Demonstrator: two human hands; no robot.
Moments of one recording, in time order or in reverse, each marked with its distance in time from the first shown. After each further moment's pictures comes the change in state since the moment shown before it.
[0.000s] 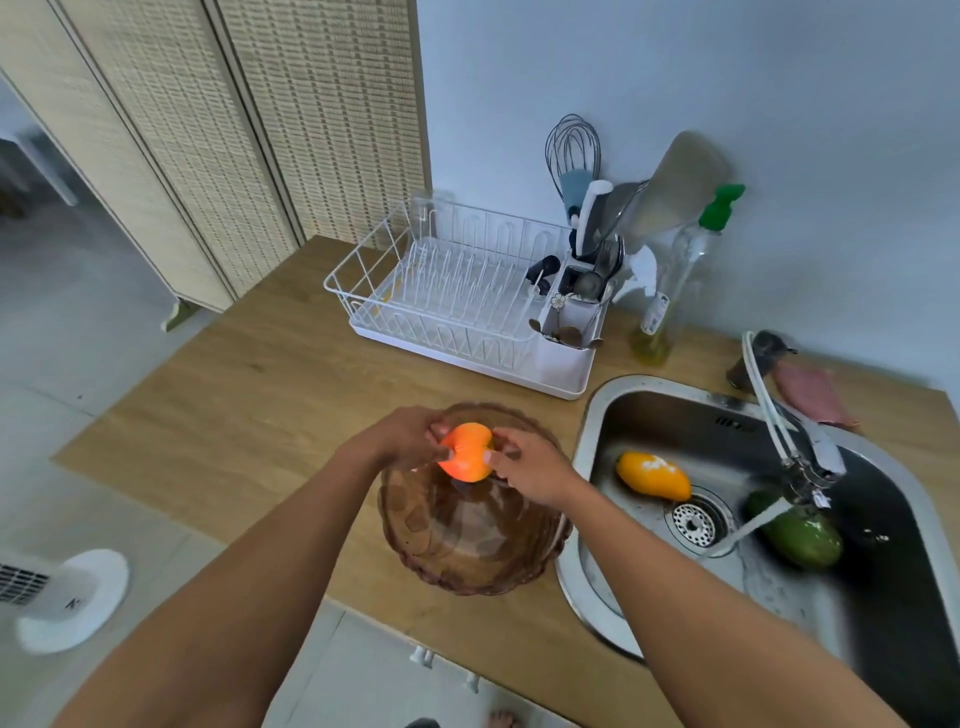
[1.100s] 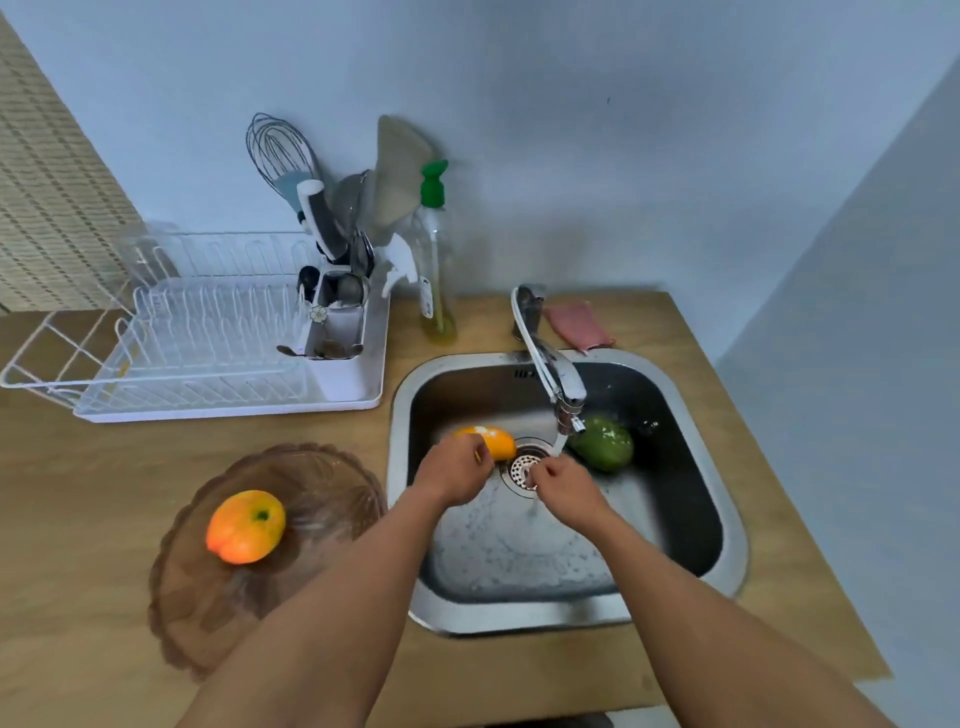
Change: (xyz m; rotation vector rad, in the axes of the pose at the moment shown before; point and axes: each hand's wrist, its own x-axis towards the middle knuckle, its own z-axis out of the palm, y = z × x) left_hand 0.059 0.174 0.195 0.271 0.031 0.358; right_hand -0.123 0.155 -0.102 0.155 0.505 0.371
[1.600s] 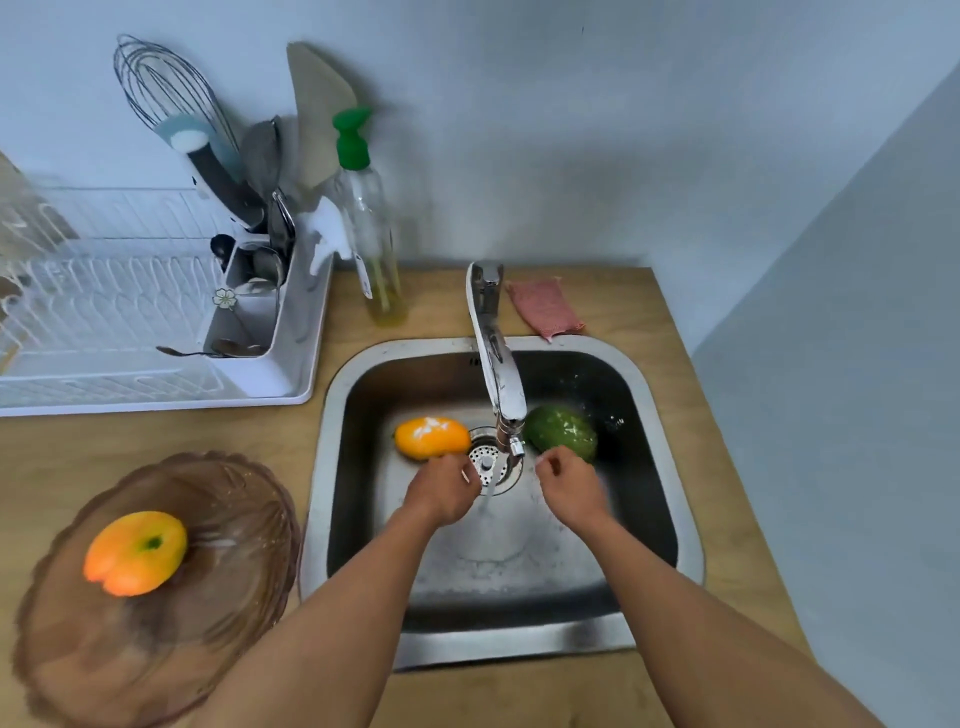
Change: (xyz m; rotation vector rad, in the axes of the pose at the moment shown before) left_hand 0.045 0.037 0.082 -0.106 -0.184 -0.160; right_hand 0.048 0.080 -0.055 -0.041 0.096 0.164
